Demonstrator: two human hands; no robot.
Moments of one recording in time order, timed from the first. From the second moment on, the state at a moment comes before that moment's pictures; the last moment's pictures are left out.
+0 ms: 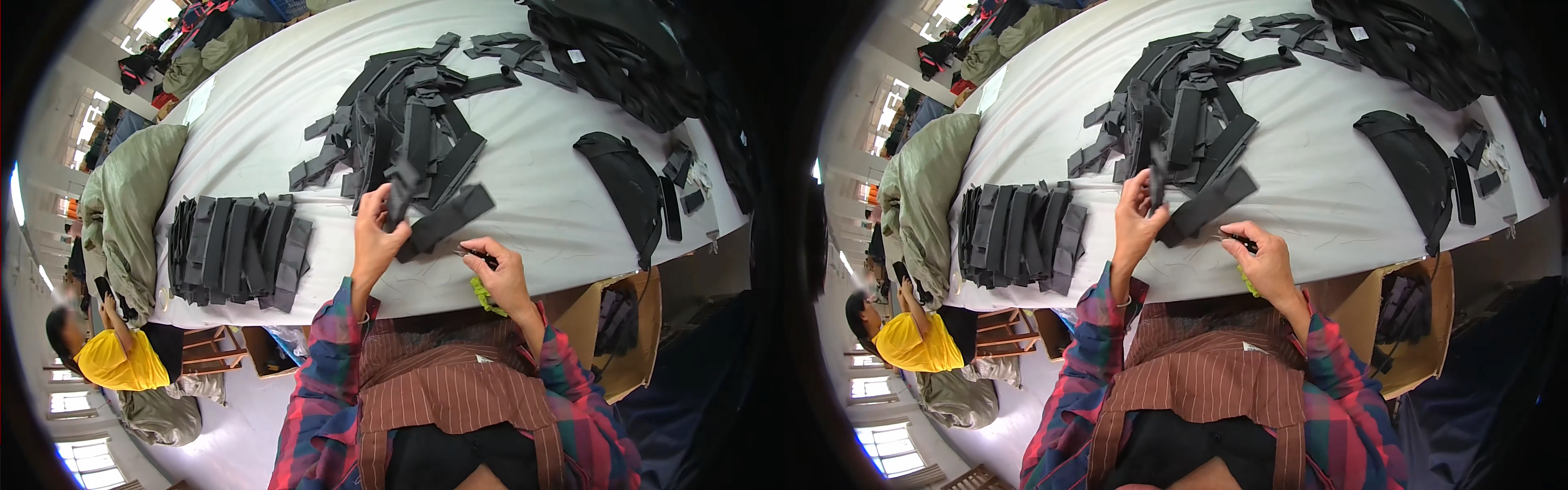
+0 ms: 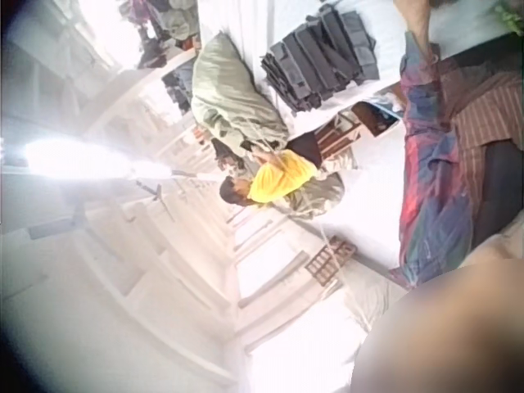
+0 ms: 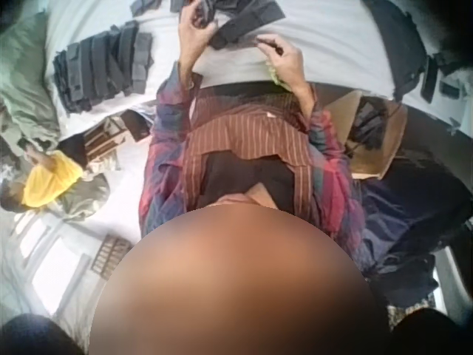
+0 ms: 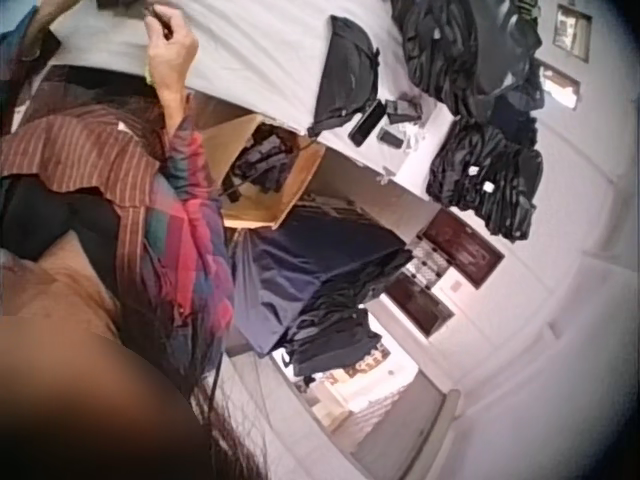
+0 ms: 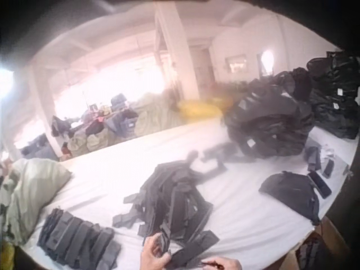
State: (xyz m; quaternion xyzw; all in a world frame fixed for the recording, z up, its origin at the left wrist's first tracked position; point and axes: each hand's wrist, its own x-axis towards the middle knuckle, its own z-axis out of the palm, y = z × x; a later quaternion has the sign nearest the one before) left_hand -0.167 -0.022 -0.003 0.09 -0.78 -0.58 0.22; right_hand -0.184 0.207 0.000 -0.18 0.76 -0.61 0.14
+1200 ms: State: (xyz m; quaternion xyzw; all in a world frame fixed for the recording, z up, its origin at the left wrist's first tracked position) left_hand -0.122 -0.043 -0.004 0.21 -0.48 -0.82 0.23; right_hand -0.238 0.104 0.020 -0.34 0.82 -0.45 -0.11
